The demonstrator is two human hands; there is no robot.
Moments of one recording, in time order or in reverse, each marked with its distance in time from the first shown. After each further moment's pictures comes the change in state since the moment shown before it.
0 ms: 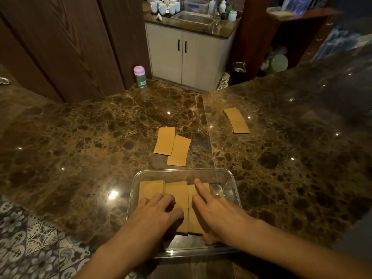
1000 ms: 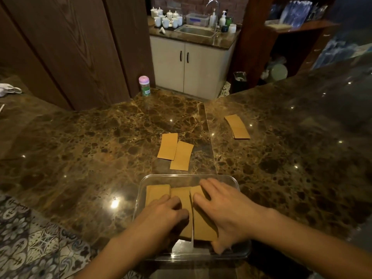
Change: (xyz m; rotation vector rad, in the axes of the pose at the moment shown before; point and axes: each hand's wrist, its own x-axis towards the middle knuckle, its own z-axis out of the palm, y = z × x) left_hand 0.005 0.004 -0.014 -0.045 0.016 0.043; right_hand -0.017 0.006 -0.033 -0.210 0.051 -0.192
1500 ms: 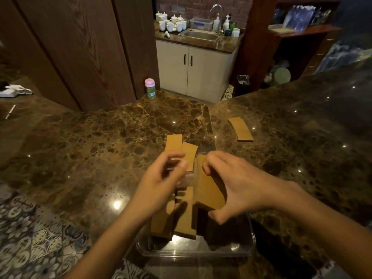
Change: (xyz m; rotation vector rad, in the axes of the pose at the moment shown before) left_hand -0.002 0.000 -0.053 -1.301 0.613 -0.197; right_hand -0.016 0.025 -0.056 0.369 0.228 0.021
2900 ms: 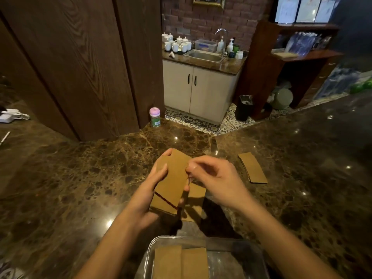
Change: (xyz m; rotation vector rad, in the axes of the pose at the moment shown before) left_hand 0.130 -0.018 -0.054 -0.872 -0.187 -0.215; right_hand 0.139 0.026 -0.026 0.765 0.546 0.174
